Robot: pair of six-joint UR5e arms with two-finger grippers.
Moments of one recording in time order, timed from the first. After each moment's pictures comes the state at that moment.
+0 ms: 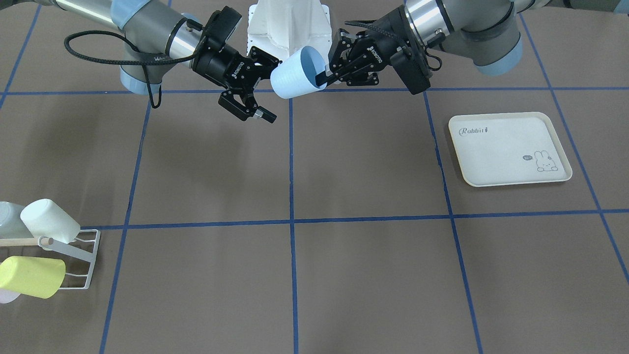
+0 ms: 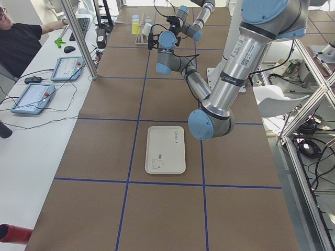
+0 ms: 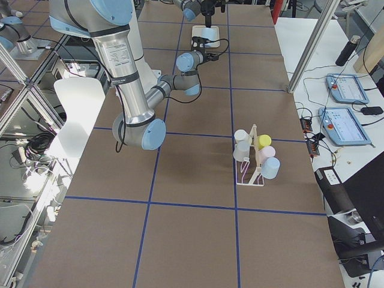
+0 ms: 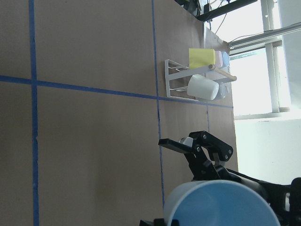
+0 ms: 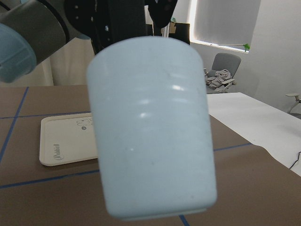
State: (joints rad) left arm -0.76 -2.09 -1.80 -2.57 -2.22 -1.63; right arm 0.49 -1.13 1.70 -0.25 1.63 0.24
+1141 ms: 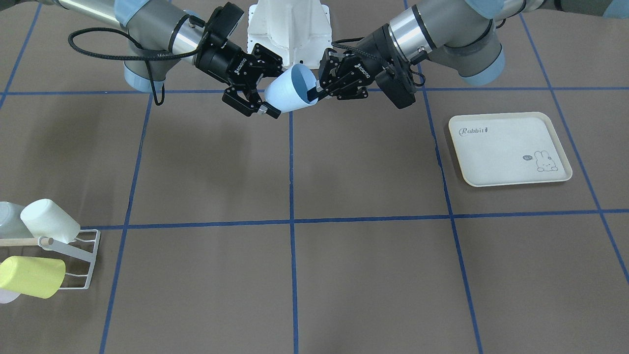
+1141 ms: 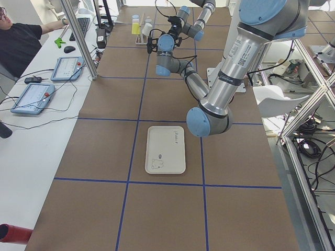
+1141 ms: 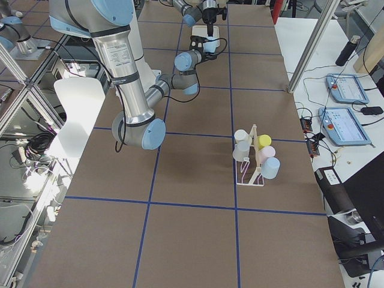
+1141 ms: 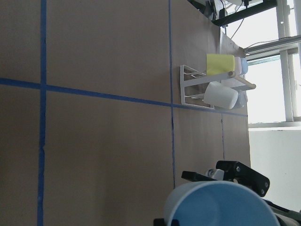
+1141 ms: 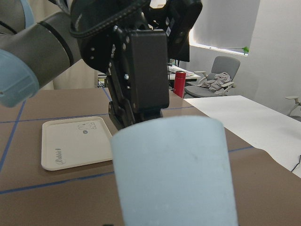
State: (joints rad) left arm -0.72 -2.10 -1.75 -2.57 -2.17 -1.62; right arm 0.48 -1.13 1.71 -0.25 1.61 0.24
